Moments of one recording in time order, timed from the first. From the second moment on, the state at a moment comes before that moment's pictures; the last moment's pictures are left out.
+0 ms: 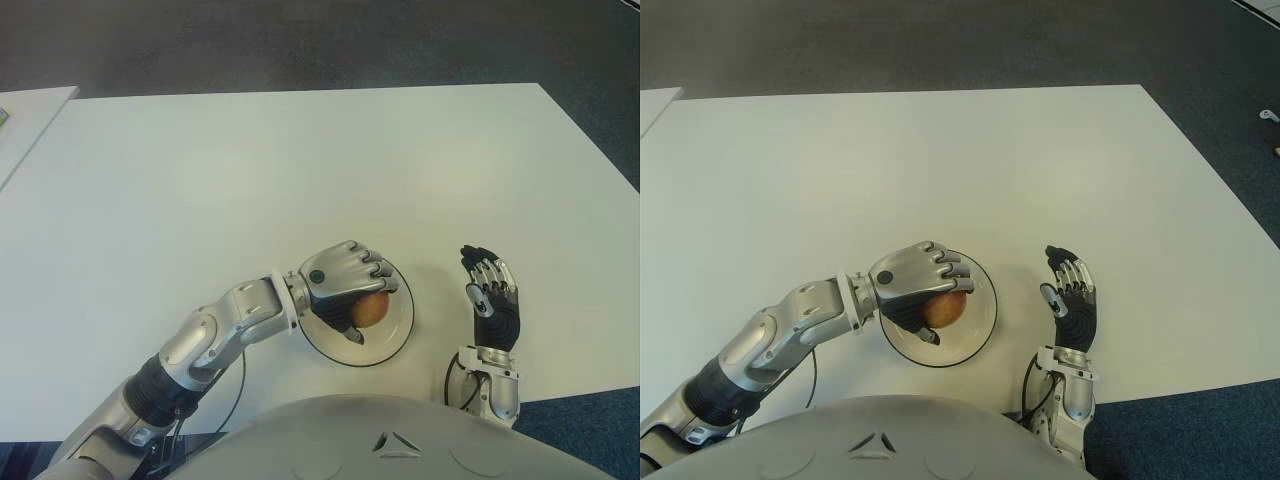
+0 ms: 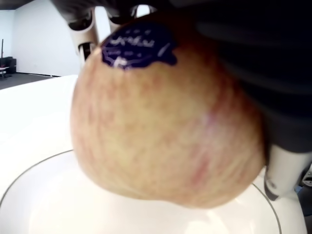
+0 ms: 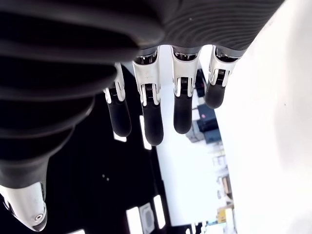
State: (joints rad) left arm -0.02 0.49 -0.57 -0.46 0.92 -0.34 -0.38; right arm 0.44 0.08 -0.17 0.16 0.31 -0.68 0.23
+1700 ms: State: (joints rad) left arm 0.08 0.44 -0.60 -0.27 1.06 -0.34 -0.12; right arm 0.47 0.09 -0.12 0.11 0.28 -0.65 0.14
